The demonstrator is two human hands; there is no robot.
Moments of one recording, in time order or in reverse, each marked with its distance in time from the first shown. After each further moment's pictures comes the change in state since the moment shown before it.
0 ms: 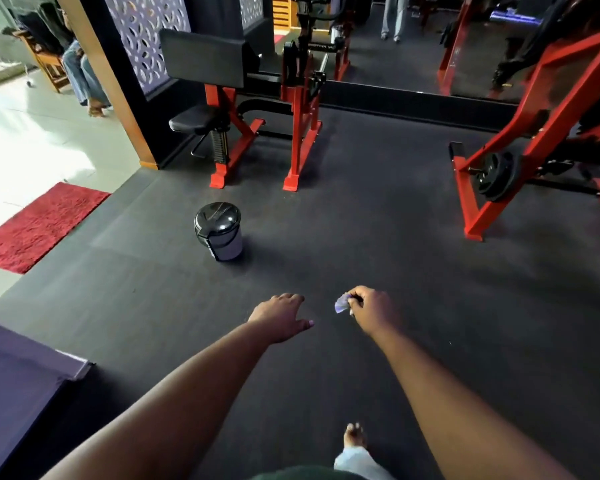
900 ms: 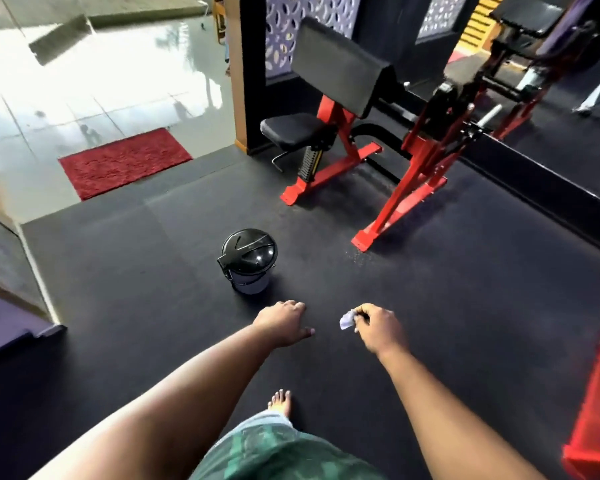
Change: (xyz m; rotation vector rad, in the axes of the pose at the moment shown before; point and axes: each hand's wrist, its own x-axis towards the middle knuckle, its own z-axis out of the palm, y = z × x) left_hand 0.482 -0.121 -0.181 -0.245 0.061 -0.445; right_hand 0.622 -0.120 -0.020 -0.204 -0.315 -0.362
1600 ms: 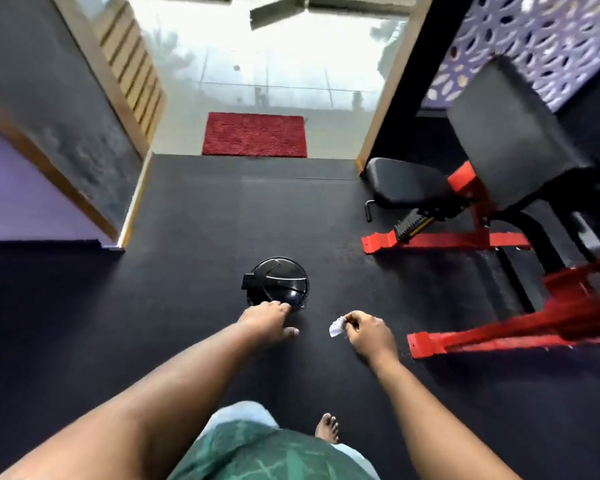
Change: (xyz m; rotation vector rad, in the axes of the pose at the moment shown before) left_hand 0.269 -0.039 -0.134 -0.323 0.026 -0.614; right_hand 0.437 -0.091 -0.049 -0.258 -0.379 -0.548
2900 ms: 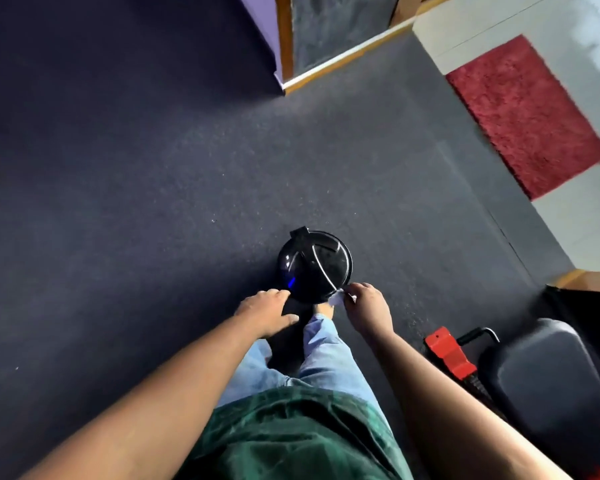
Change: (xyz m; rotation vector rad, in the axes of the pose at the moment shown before) left_hand 0.202 0.023 -0.018 -0.885 -0.066 -0.849; right_hand 0.413 -0.113 0.021 -0.458 -0.629 -0.845
